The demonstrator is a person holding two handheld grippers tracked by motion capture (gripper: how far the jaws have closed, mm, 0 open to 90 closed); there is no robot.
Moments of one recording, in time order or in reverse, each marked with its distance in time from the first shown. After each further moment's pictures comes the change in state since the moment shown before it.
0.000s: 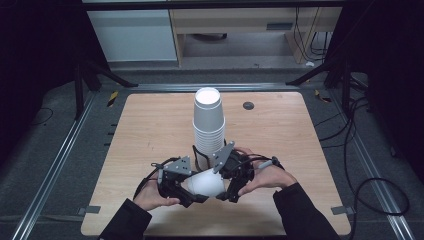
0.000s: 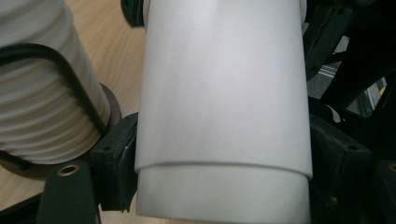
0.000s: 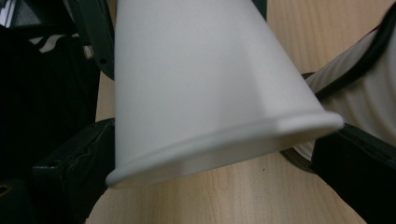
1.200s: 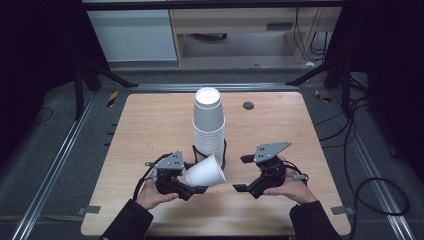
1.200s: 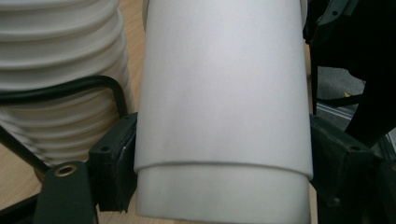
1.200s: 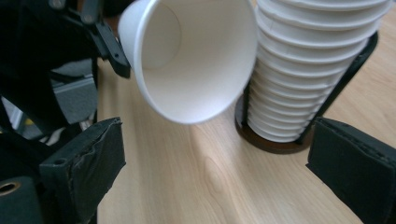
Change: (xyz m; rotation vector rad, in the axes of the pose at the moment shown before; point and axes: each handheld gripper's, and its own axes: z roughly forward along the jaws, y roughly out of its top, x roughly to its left) left arm 0.006 -0.006 -0.002 -0.178 0.067 -0.033; right arm 0.005 -0.078 -0.034 -0.419 -0.096 0.300
